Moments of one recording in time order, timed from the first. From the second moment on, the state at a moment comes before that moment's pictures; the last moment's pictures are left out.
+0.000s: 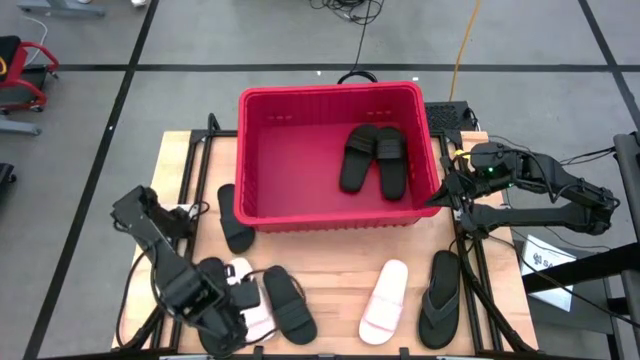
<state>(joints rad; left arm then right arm) -0.80 1.74 1.79 -1.34 -0.04 -1.12 -0.22 0.66 1.01 -1.02 -0.34 -0.20</state>
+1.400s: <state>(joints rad) -0.72 1.35 0.71 -0.34 0.03 -1.20 -0.22 0.66 1.01 -1.01 -0.33 -0.20</state>
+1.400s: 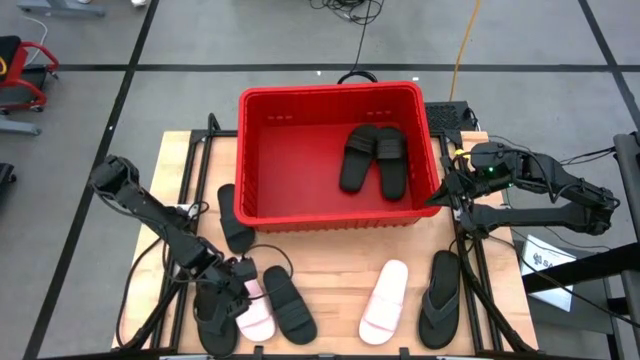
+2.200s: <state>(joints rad) -0.73 1.35 0.61 -0.13 0.07 -1.26 -0.22 0.66 1.01 -1.01 -0.31 -0.16</state>
